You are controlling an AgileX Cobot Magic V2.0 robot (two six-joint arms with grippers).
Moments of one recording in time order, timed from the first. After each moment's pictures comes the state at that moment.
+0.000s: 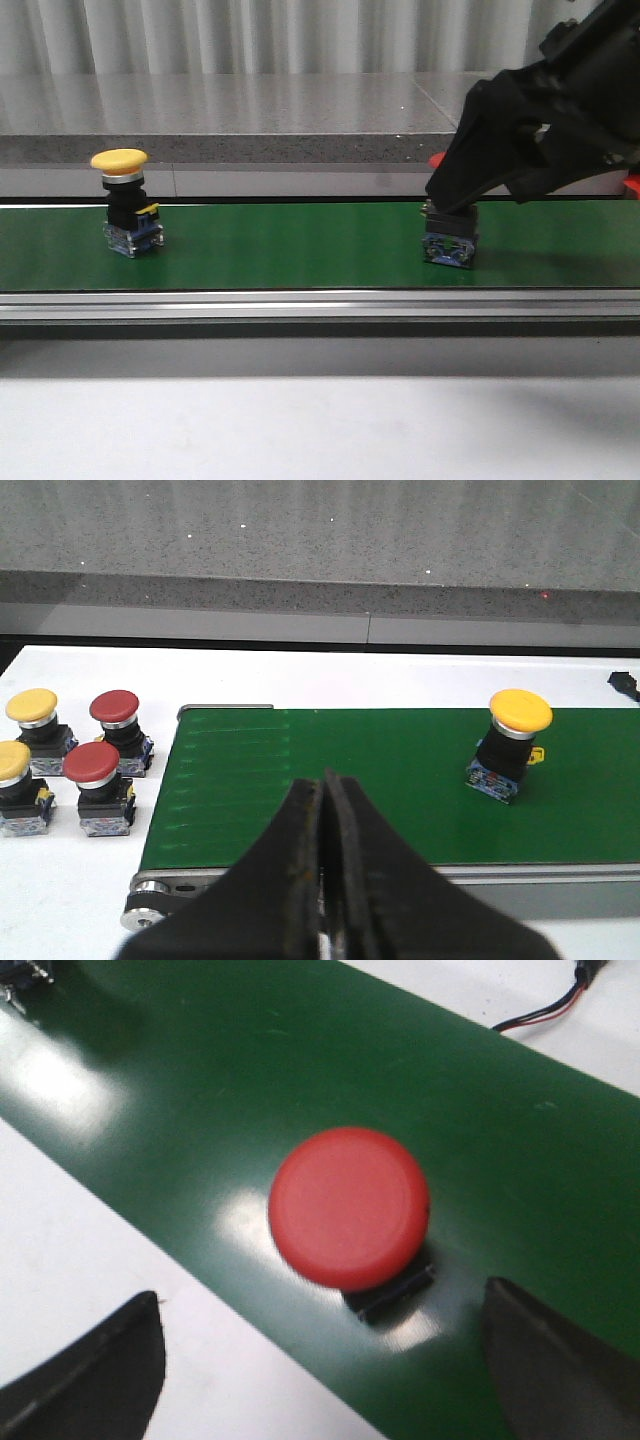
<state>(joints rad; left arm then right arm) -0.07 0.33 -0.47 -0.01 0.52 -0.01 0.27 1.41 -0.83 0.76 0.45 -0.83</state>
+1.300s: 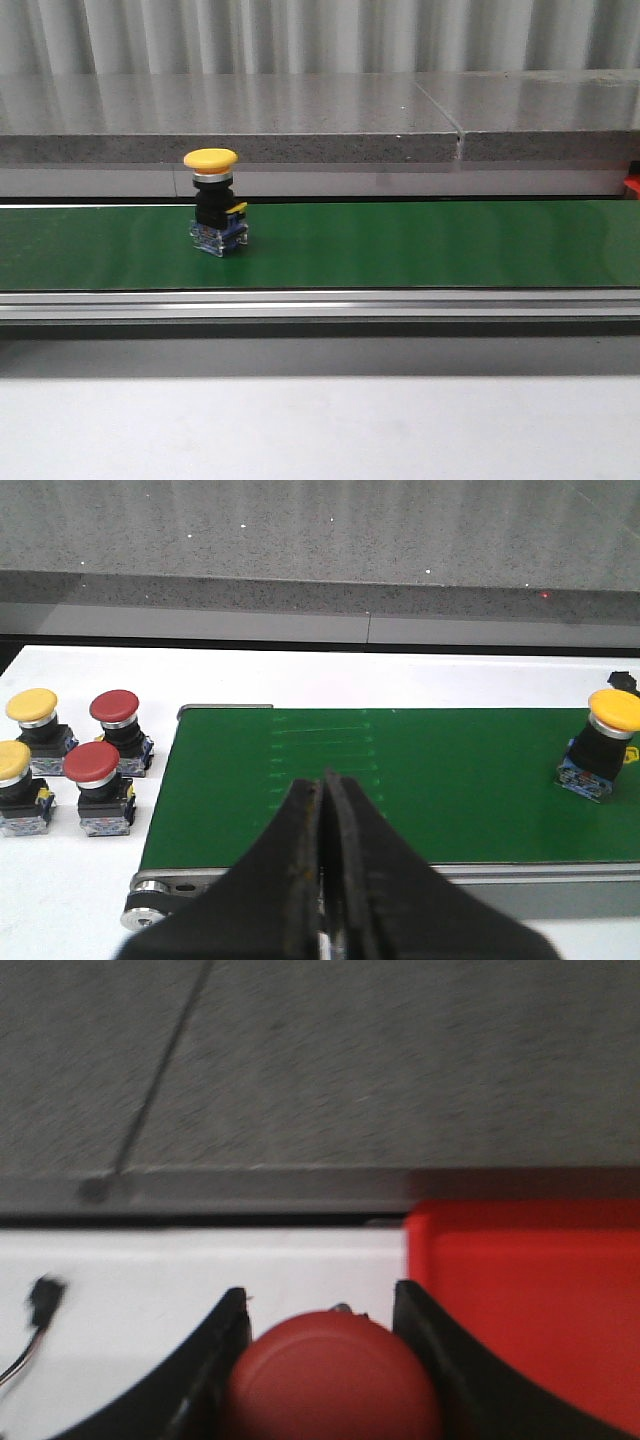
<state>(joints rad) -0.07 0.33 -0.47 -0.01 0.52 -0.01 -0.38 1.49 -1.22 0.78 0.44 -0.79</state>
